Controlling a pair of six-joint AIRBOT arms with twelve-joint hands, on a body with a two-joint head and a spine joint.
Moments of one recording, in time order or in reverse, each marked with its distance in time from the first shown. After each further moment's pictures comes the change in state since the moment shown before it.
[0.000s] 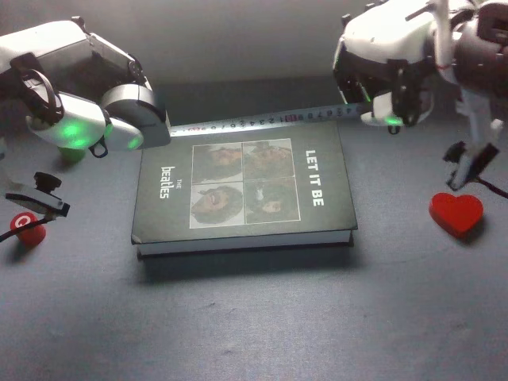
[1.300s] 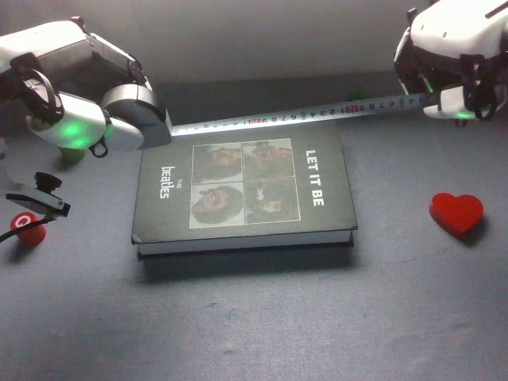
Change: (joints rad) left arm 0.000 0.000 0.000 -0.003 0.000 -0.001; right arm -0.023 0.142 -0.016 -0.010 -0.078 -0.056
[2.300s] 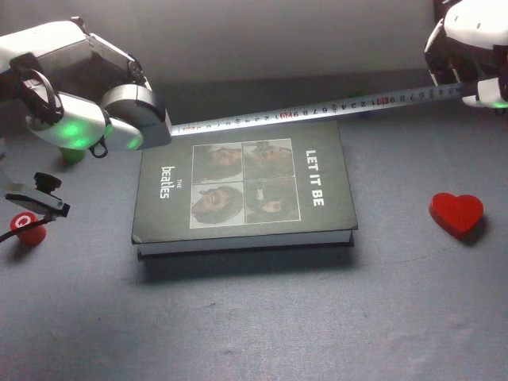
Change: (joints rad) left arm 0.000 0.000 0.000 0.000 -0.001 0.000; right arm -0.007 0.035 0.033 0.012 -0.020 -0.008
